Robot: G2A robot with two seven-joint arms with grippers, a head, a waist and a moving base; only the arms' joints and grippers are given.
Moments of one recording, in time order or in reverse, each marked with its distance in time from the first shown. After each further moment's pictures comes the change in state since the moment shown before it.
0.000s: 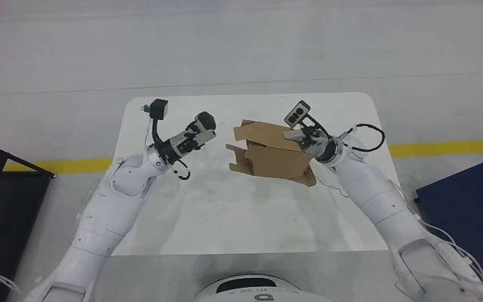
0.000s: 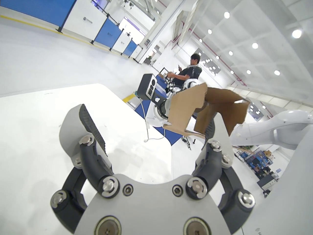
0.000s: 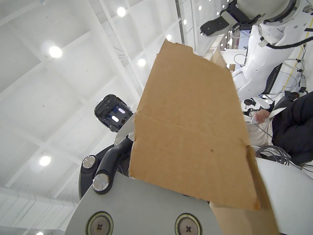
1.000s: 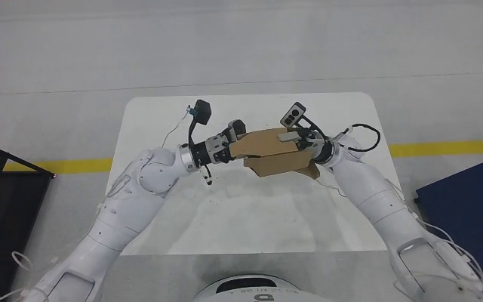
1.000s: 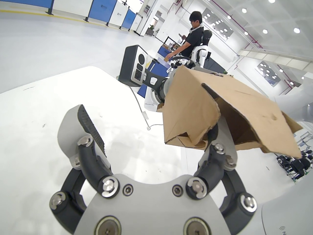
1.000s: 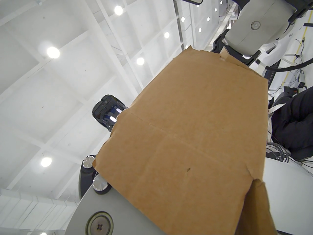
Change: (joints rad) left arm -0.117 -0.039 0.221 -0.072 0.311 0.115 0.062; right arm 0.012 -0.008 -0.027 0.006 -0.010 0.003 0.000
